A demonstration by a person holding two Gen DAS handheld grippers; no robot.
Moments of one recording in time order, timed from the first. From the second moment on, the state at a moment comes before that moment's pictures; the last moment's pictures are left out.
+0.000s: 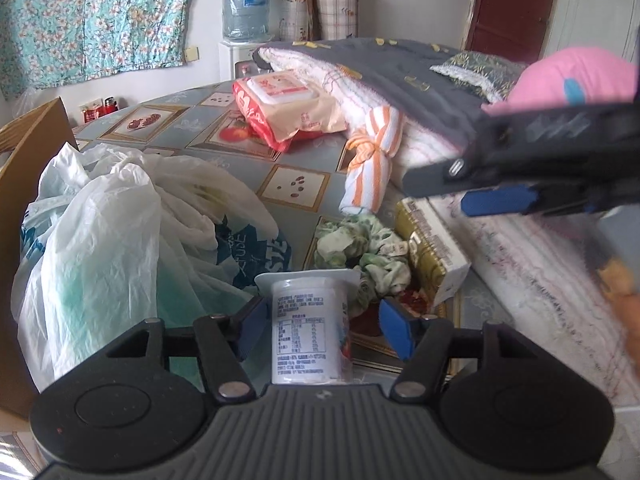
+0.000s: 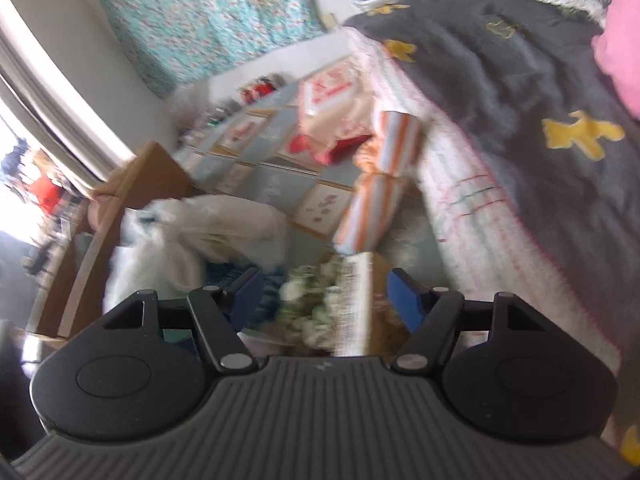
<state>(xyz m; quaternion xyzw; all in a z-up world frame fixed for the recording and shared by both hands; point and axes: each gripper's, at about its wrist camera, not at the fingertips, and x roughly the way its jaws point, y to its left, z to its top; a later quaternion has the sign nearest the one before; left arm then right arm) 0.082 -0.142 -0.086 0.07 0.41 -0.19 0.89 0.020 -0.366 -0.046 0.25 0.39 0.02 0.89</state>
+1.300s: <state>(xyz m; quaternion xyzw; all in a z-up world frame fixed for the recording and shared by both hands) 0.040 -0.108 -0.112 0.06 0.37 -0.22 0.90 0.050 -0.329 -0.172 0.56 0.48 0.08 0.67</state>
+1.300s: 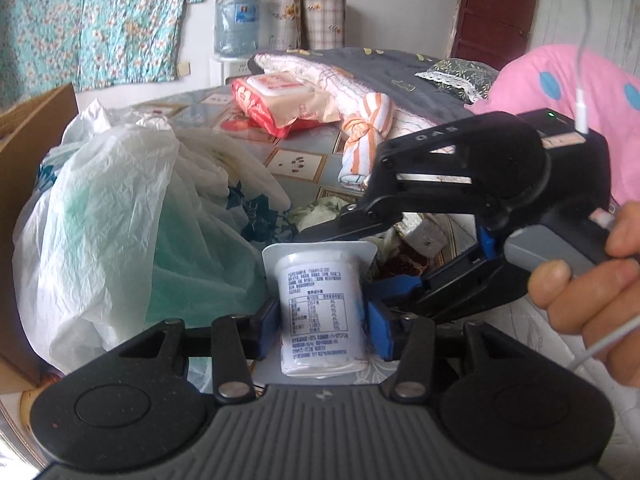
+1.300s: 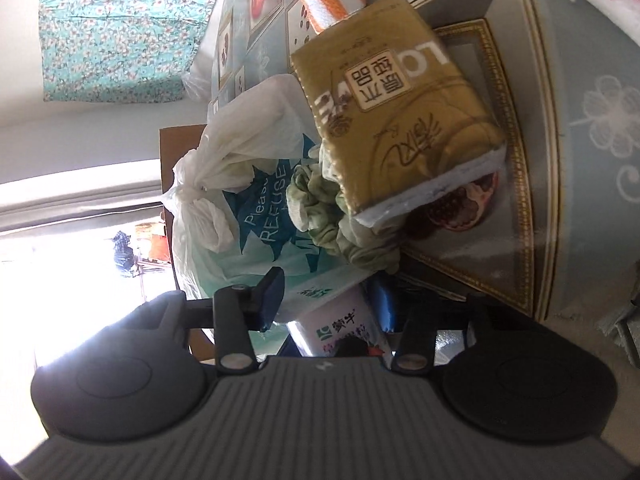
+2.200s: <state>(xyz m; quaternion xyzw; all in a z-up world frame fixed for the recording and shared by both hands) 0.041 -0.107 -0.099 0.06 0.35 -0.22 0.91 0.041 -0.335 -0.131 0.51 0.43 0.14 0.74</state>
